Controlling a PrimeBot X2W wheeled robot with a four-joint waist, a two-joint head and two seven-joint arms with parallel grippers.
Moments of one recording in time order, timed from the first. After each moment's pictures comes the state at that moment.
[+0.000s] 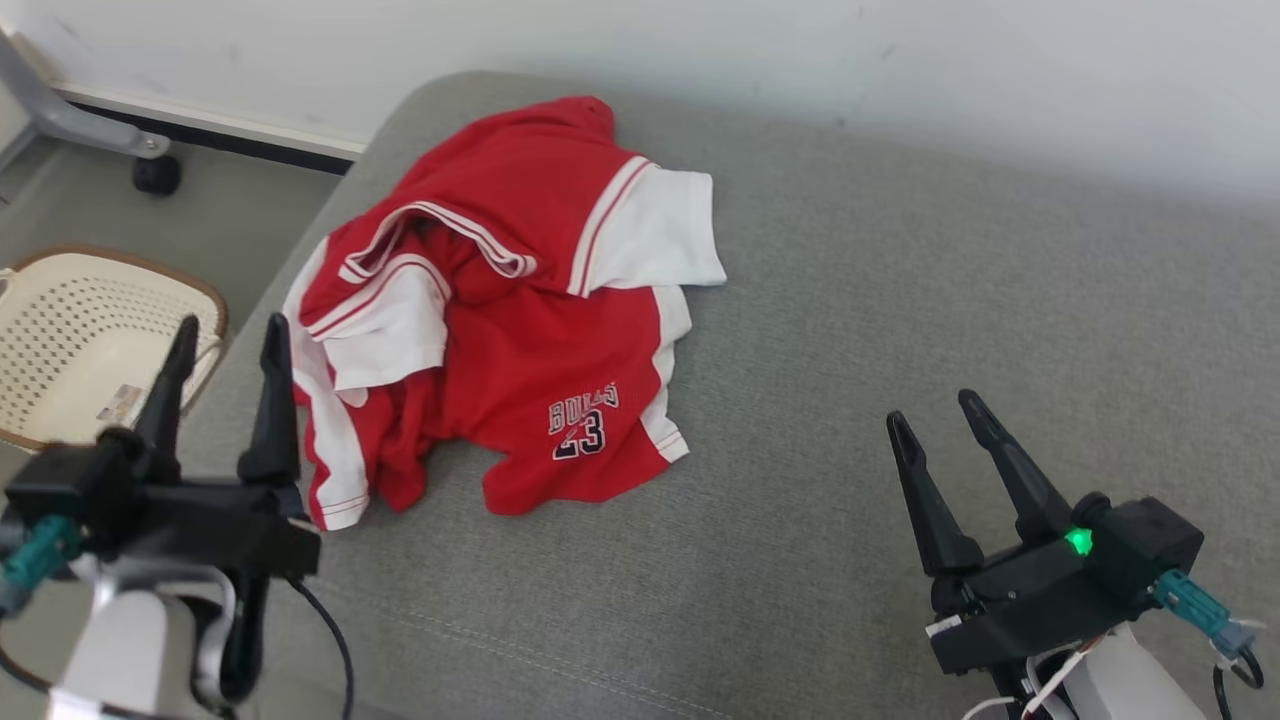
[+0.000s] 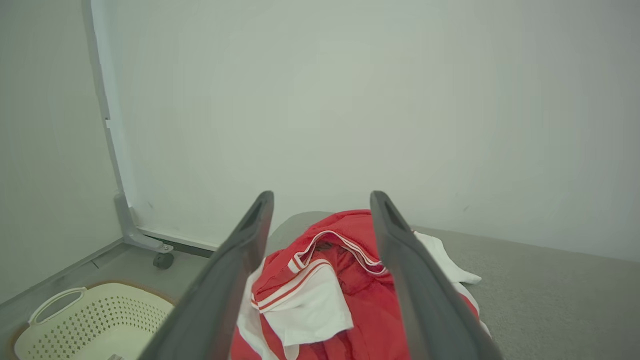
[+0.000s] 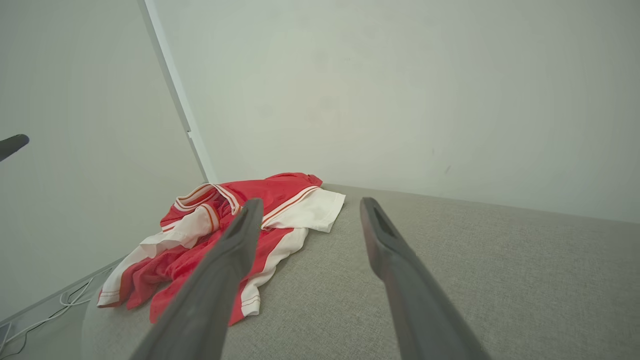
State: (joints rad) left arm -0.29 0.18 -0.03 0.19 -0.39 -0.08 -0.21; right arm -0.21 -0.20 0.32 0.12 0.37 0.11 -0.26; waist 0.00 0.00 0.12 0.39
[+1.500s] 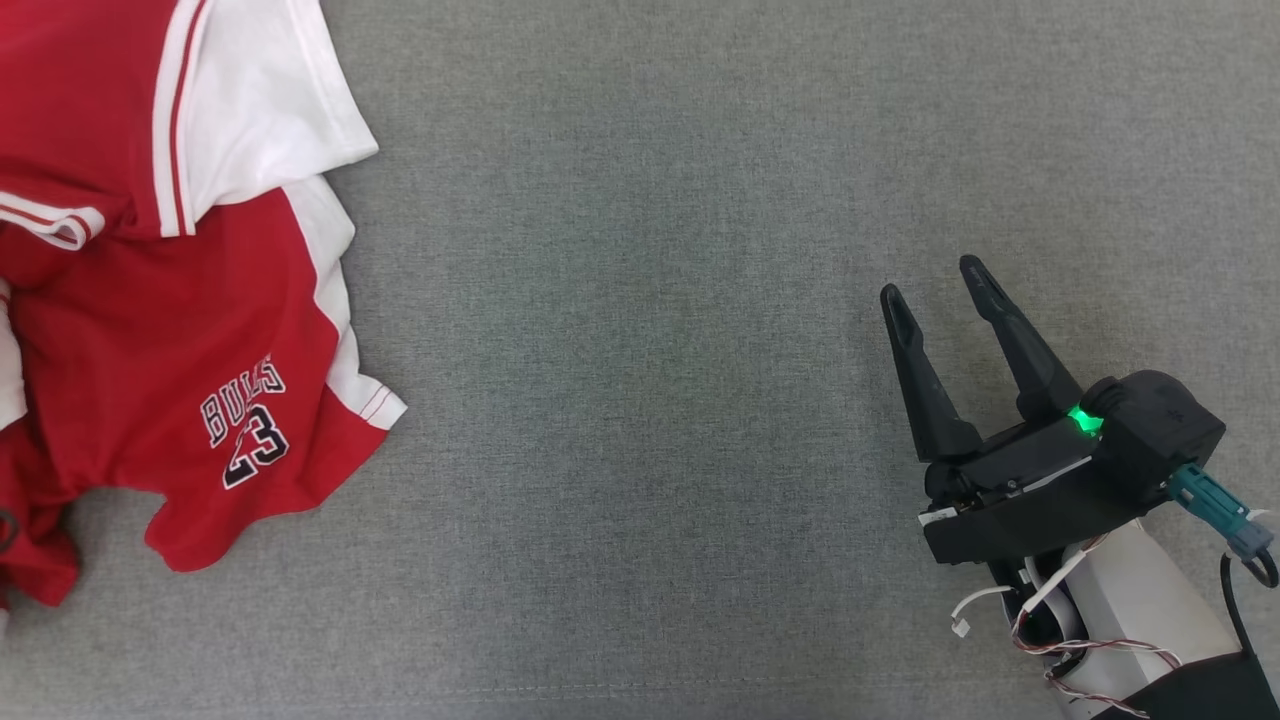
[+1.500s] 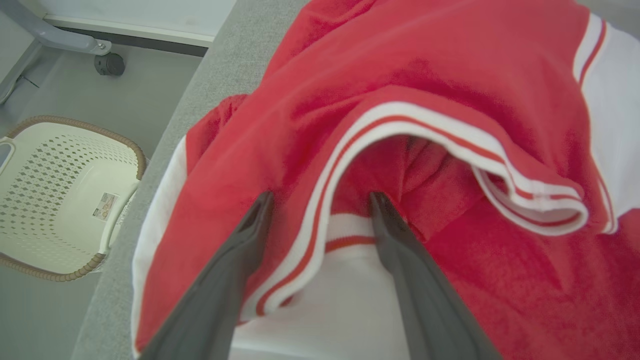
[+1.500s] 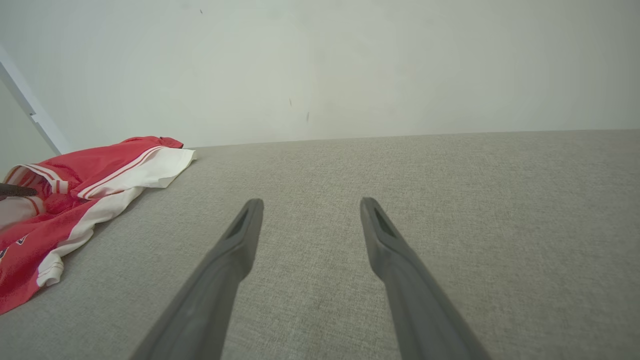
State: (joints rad) left arm -0.83 0.60 -0.10 0.82 -0.68 -0.13 0.34; right arm -0.40 -0.20 0.33 0.12 0.33 0.12 -0.26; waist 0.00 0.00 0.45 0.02
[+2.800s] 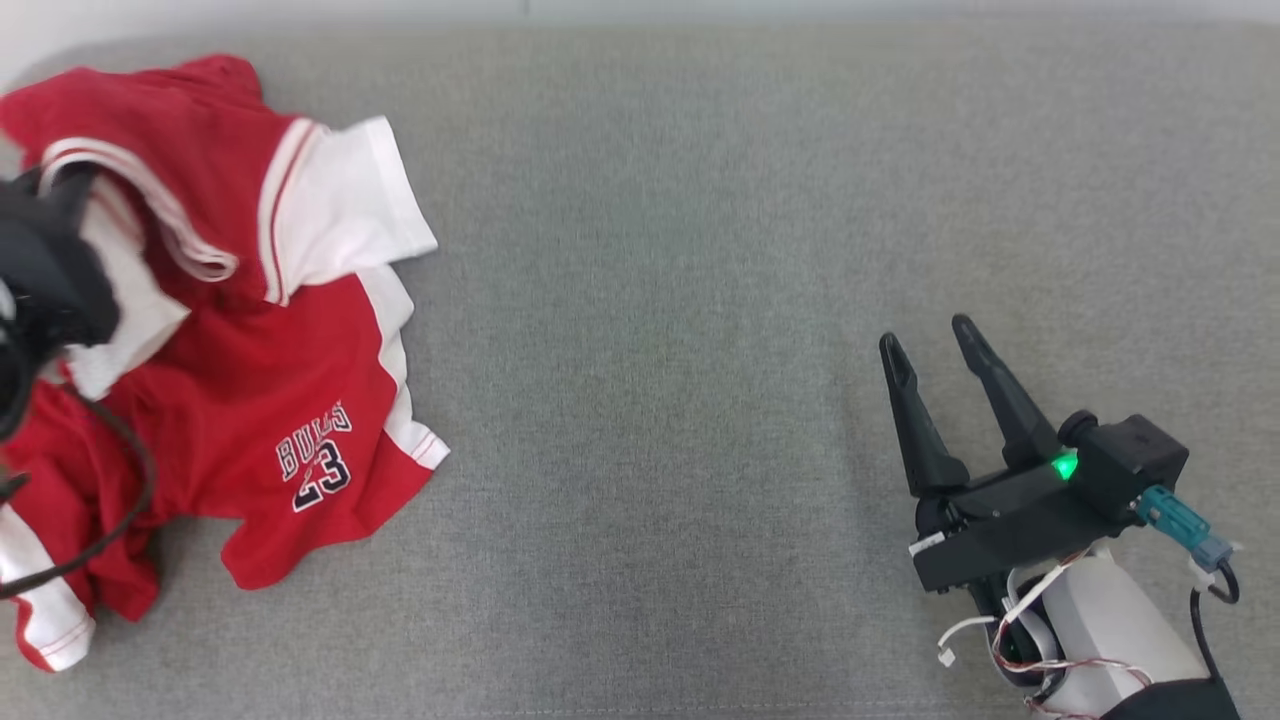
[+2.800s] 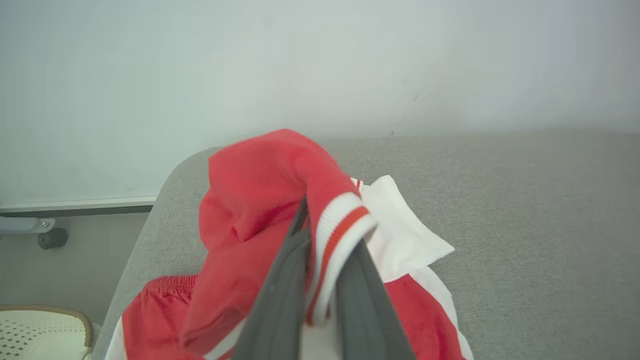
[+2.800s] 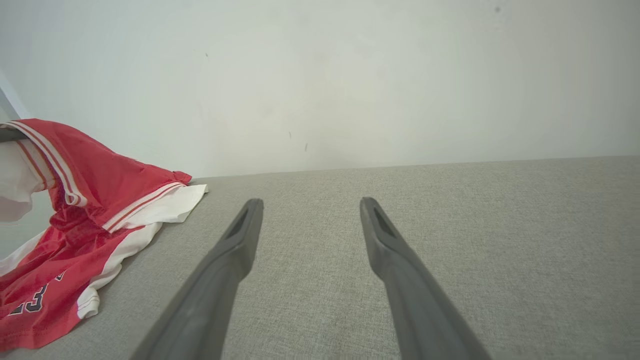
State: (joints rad) left arm -0.92 0.54 -0.37 0.69 -0.74 -0.13 0.25; right arm -0.38 -0.15 0.30 0.25 0.36 0.12 -0.26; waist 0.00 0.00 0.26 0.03
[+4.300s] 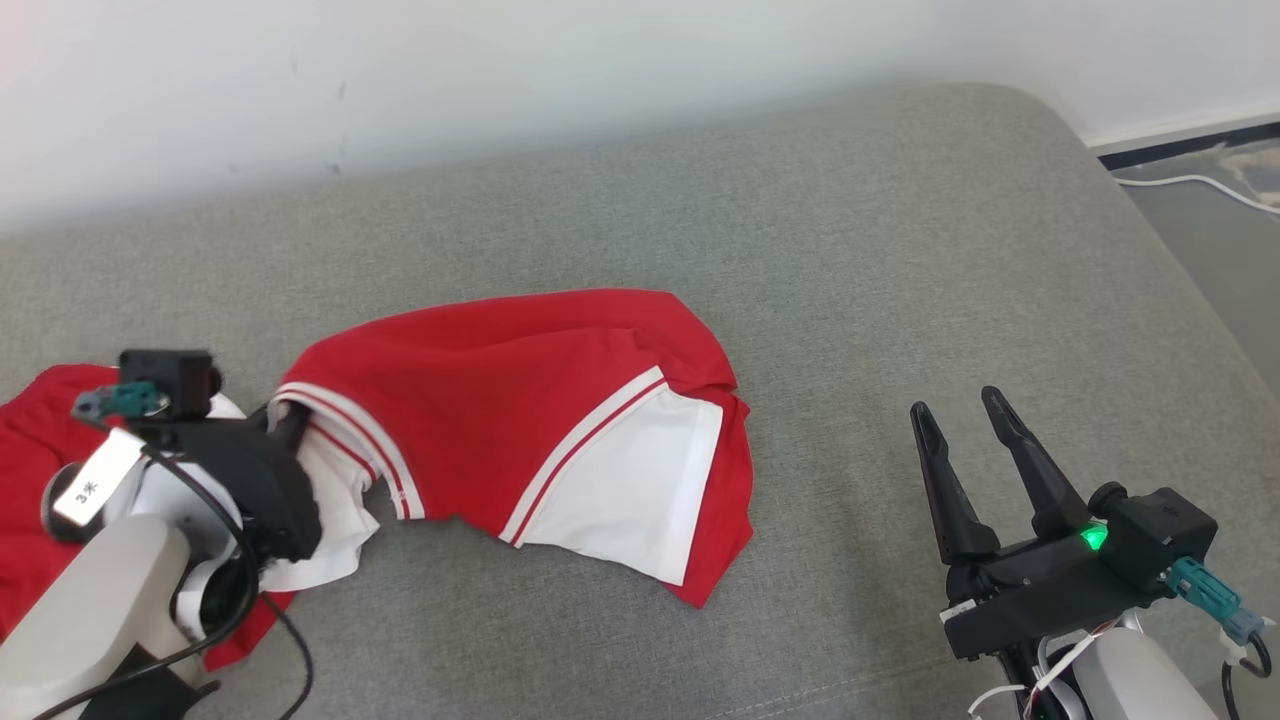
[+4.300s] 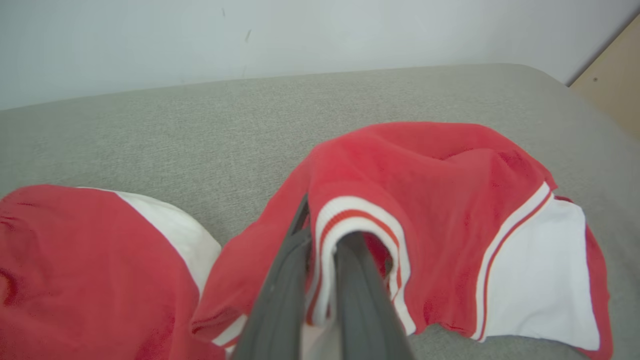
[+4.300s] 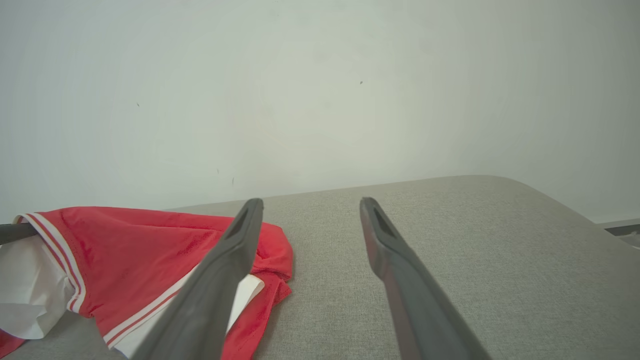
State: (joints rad) left arm -0.64 0.45 -0.62 0.61 -0.90 -0.03 0.09; right arm -0.24 -0.17 0.27 0.19 0.37 0.12 -0.26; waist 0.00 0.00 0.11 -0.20
